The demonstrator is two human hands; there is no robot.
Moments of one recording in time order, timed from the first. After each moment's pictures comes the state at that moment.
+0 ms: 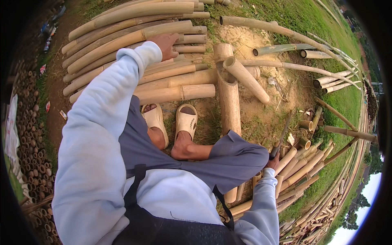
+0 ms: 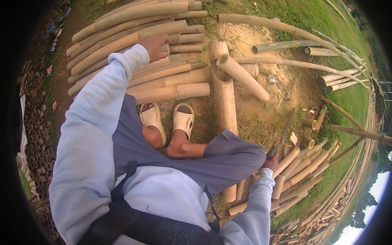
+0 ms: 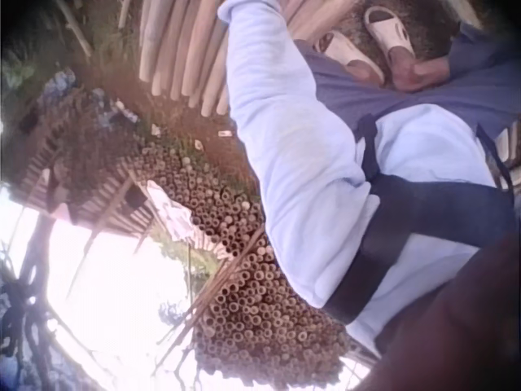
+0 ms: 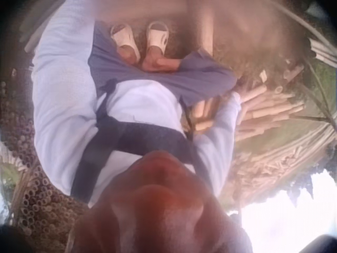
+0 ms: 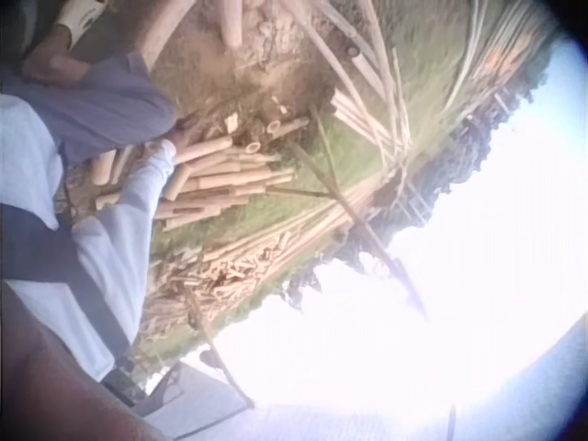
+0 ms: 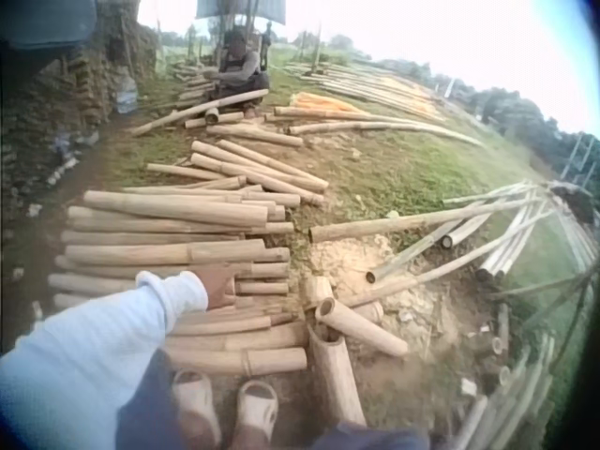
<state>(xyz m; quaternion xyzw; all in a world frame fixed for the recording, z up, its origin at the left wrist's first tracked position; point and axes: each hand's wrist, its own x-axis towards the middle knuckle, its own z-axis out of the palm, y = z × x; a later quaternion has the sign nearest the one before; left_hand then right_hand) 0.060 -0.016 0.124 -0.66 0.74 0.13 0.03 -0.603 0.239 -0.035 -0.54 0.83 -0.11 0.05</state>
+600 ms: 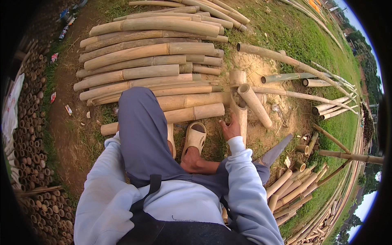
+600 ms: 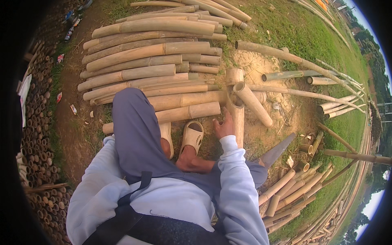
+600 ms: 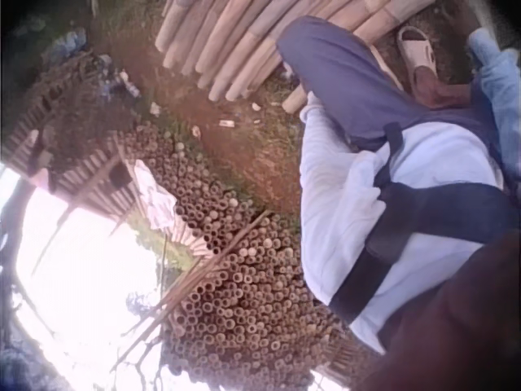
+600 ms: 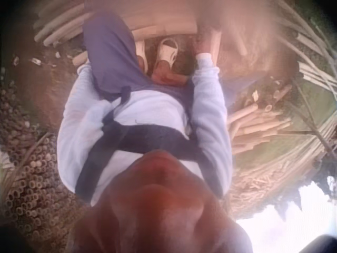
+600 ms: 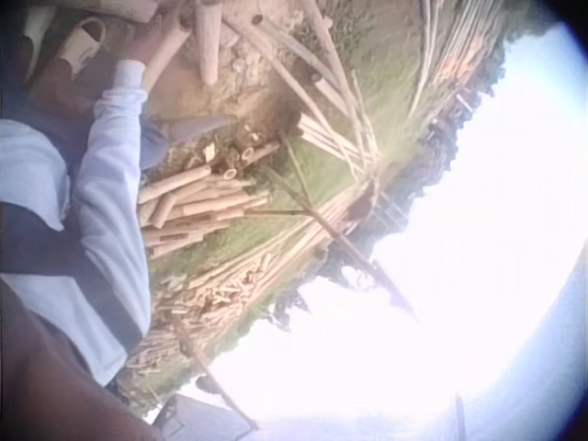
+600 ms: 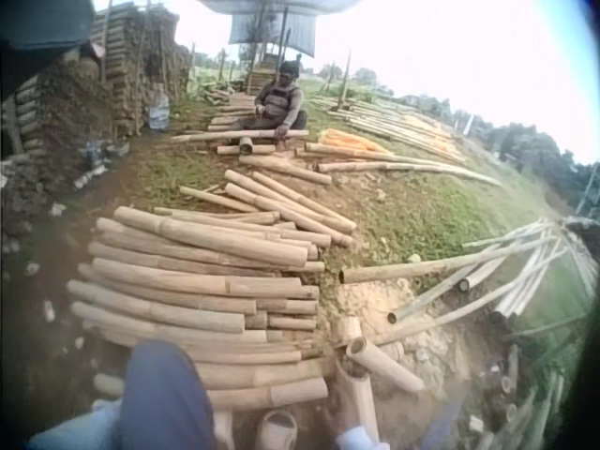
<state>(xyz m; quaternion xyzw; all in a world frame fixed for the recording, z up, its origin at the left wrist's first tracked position) 0.280 0.308 -0.116 -0.86 0.35 0.37 -0.02 -0.245 0.082 -0.003 -0.71 0.57 -0.21 0.34</state>
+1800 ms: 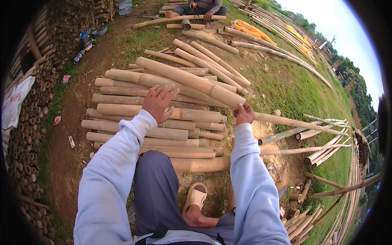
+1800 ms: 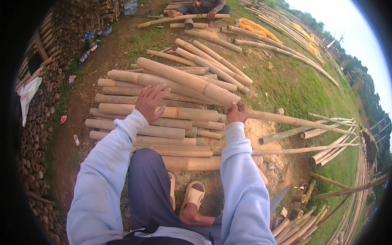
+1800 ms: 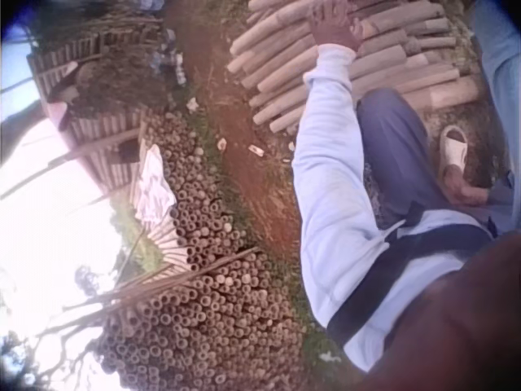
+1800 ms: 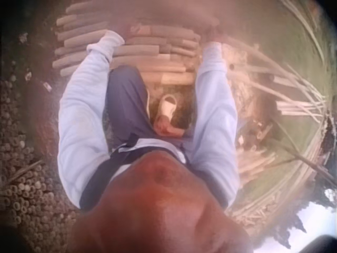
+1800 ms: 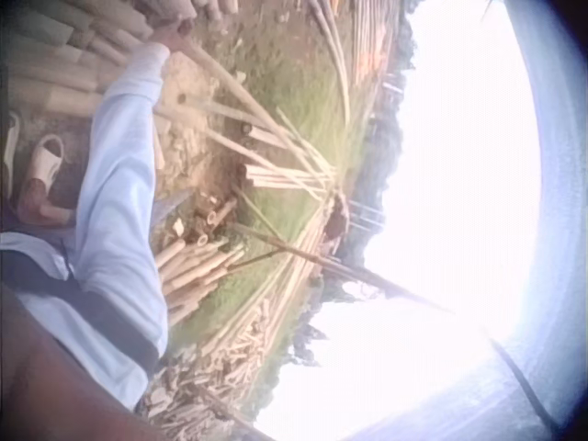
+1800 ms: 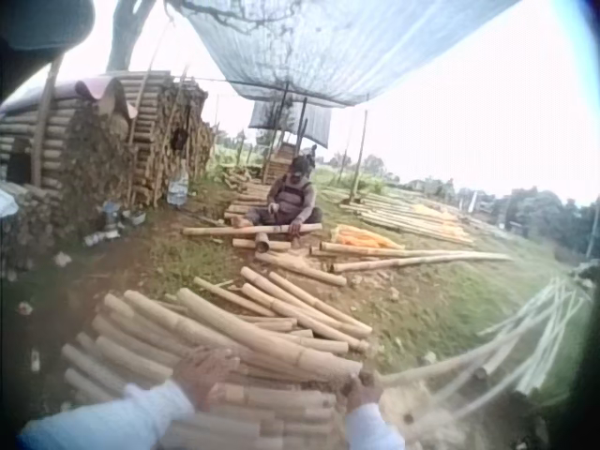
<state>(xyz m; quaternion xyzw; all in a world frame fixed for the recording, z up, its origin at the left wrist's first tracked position) 0.237 0.034 0.162 -0.65 0.70 -0.17 -0.24 -0.063 -0.171 0.126 -0.45 0.46 -0.57 0.51</state>
